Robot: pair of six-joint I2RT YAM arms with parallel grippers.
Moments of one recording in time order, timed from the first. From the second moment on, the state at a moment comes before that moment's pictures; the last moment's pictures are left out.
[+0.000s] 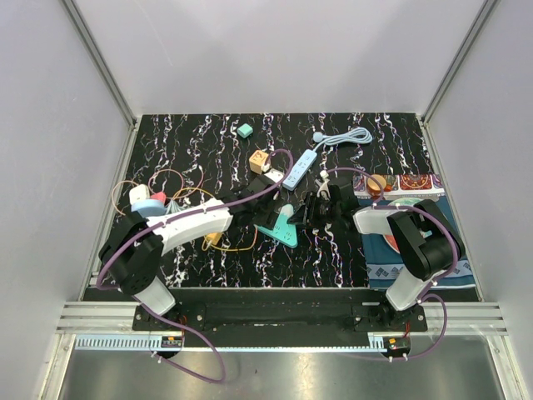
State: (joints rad) left arm -0.83 1.60 1.07 -0.40 -0.24 -0.28; right arm 0.44 1.69 0.69 0.29 -0.53 0.72
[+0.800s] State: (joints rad) left arm -0.85 1.56 1.04 -0.41 -0.25 -0.29; right arm 0.44 1.69 0.69 0.29 -0.53 0.72
